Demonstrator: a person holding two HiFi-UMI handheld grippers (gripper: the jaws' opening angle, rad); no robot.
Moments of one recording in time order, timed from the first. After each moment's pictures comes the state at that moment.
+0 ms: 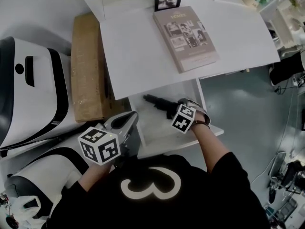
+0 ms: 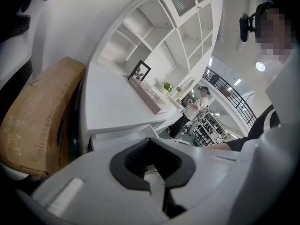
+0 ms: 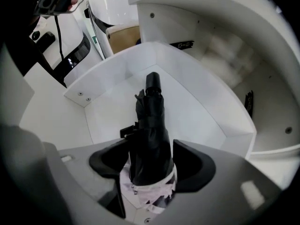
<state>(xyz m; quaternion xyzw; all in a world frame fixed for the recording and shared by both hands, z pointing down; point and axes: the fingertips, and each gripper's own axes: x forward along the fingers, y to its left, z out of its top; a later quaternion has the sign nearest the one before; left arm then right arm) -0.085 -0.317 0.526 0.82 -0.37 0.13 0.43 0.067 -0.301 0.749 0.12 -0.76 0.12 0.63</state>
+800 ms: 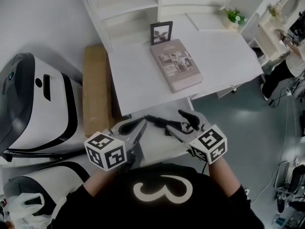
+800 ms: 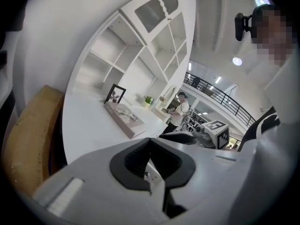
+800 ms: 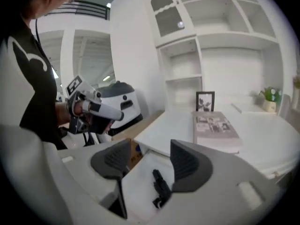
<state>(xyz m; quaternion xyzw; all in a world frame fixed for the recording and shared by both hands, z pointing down) -0.054 -0.315 0.405 0.88 -0.34 0.07 0.33 0.037 -0.313 0.435 0.32 -0.91 0.17 0.21</state>
